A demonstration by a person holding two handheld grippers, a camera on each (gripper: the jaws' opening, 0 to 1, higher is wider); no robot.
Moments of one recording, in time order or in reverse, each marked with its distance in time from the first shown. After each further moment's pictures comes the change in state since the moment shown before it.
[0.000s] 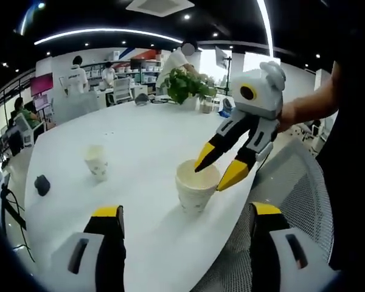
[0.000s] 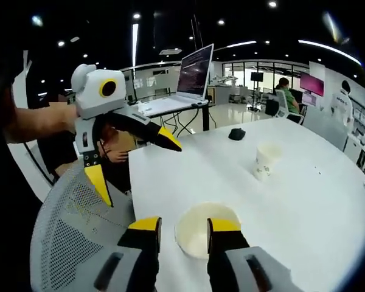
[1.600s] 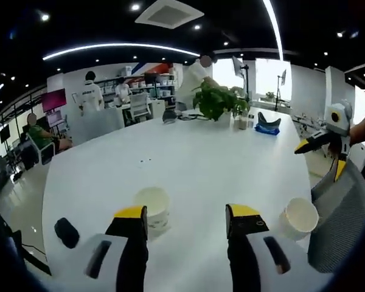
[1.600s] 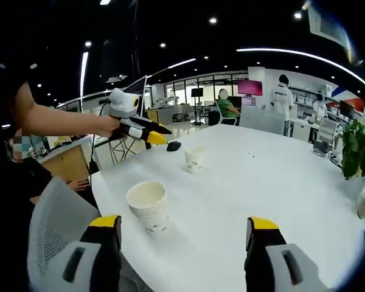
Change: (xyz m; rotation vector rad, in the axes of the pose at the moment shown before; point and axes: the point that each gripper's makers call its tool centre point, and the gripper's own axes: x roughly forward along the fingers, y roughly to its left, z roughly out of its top) left arm 0.074 0.155 0.075 0.049 -0.093 0.119; right arm -0.102 -0.052 -0.042 0.201 -0.168 -0.355
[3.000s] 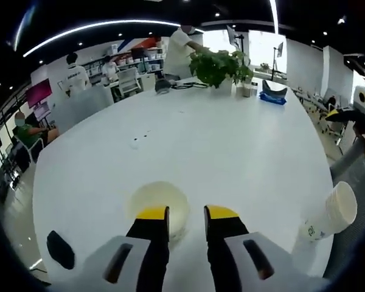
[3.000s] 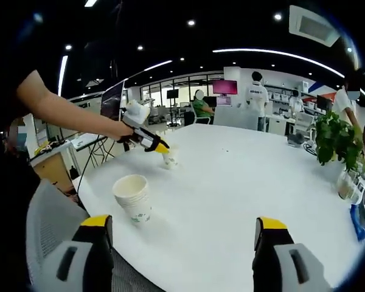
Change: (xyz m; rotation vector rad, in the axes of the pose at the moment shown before) left arm 0.085 0.028 -0.036 0.068 0.226 -0.046; right arm -0.034 -0.017 -0.017 0.070 -0.014 -0.167
